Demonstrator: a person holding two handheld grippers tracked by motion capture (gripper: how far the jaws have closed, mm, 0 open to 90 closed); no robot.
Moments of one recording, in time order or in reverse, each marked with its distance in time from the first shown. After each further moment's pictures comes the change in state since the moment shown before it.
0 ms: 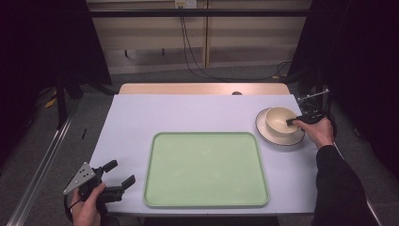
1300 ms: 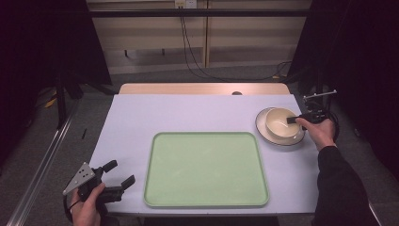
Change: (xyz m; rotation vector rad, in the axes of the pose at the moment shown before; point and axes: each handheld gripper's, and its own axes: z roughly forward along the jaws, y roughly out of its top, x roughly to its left) left arm -0.001 0.000 0.000 -0.016 0.005 -0.014; right arm -0.005 -0.004 -0.008 -0.075 0.100 0.110
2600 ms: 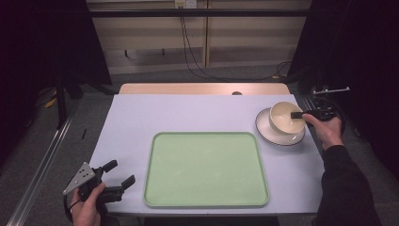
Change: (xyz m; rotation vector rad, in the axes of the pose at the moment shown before) left arm 0.000 0.000 0.000 0.006 -0.005 0.006; right arm 0.004 0.003 -0.031 -0.098 0.063 0.015
